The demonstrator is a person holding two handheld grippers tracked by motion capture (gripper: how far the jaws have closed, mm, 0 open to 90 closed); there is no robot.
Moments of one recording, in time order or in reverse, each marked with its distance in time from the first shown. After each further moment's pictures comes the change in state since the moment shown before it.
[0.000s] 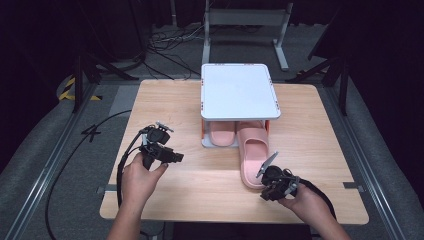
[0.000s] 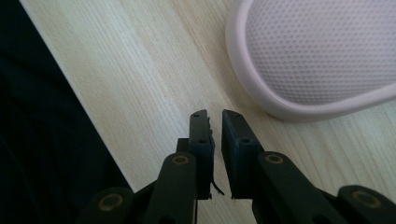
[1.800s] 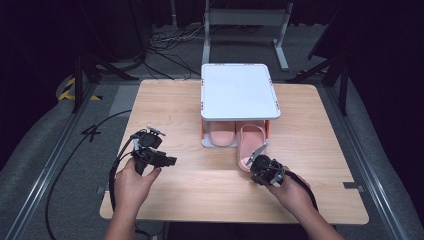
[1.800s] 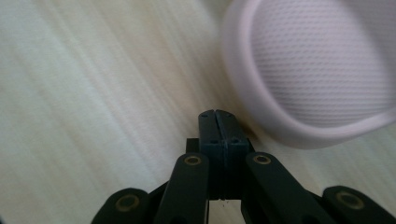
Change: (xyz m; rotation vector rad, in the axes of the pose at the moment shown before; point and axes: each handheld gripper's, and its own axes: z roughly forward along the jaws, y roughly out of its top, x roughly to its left) left arm 0.009 -0.019 -0.009 -0.008 0.017 -0.047; right arm -0.019 0.034 0.016 -0.103 -0.163 0.039
